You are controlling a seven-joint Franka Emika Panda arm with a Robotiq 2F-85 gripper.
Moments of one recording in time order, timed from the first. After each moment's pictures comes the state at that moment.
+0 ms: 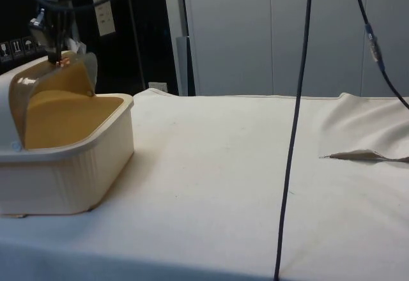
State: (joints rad) arm 0.26 0.51 -0.12 -1.47 -0.09 2.29 0.07
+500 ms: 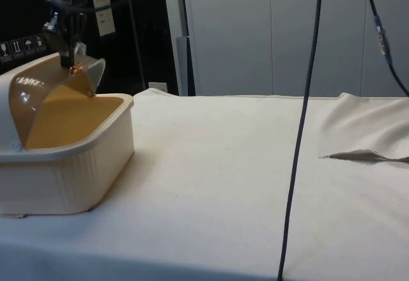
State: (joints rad) arm 0.27 0.44 -0.11 -1.60 -0.11 2.32 0.08
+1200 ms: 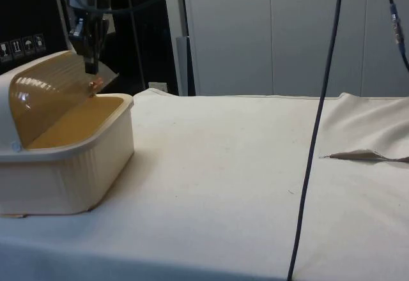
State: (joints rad) arm 0.27 0.32 -0.10 -1.80 -0.13 2.36 0.08
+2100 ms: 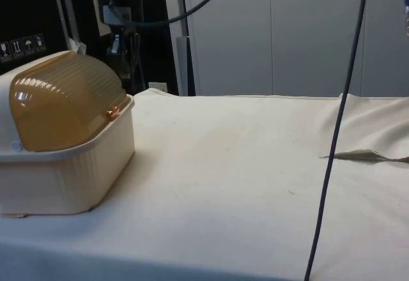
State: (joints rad) arm 0.27 0.22 -0.08 -2.00 -0.14 2.36 0.08
